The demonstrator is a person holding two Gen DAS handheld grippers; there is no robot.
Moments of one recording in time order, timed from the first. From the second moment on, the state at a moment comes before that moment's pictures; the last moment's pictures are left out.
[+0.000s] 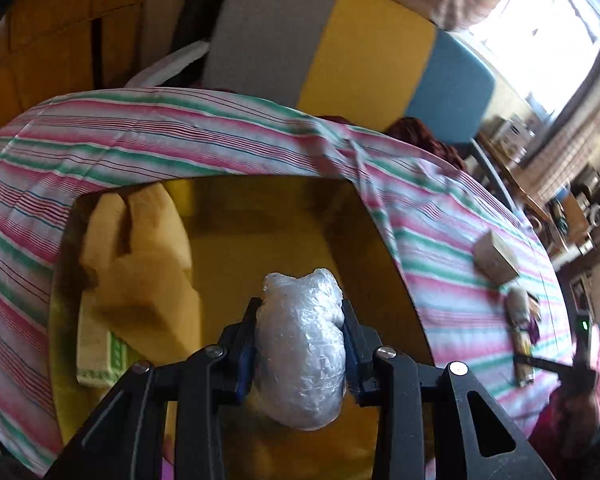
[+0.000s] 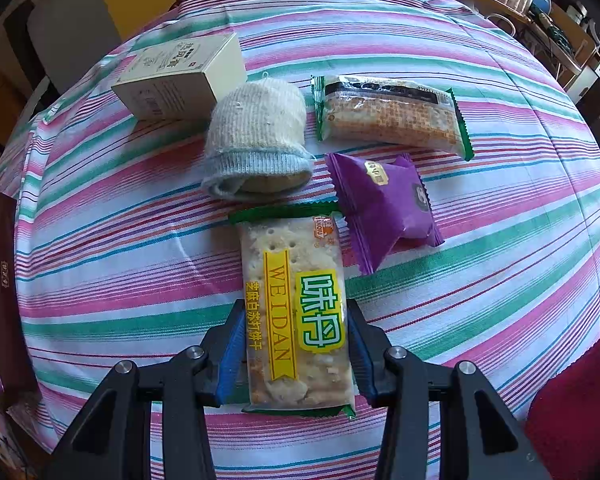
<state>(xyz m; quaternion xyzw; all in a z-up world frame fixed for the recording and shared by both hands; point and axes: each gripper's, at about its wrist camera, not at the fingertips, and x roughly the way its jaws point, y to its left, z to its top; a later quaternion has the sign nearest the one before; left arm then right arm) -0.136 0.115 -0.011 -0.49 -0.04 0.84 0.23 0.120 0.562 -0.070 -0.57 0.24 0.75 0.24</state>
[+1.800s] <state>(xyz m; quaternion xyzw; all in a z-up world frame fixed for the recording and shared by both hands) -0.068 -0.002 -0.013 -0.42 -0.04 0.90 0.13 0.007 0.322 0.044 -0.51 0.15 0.85 -0.02</state>
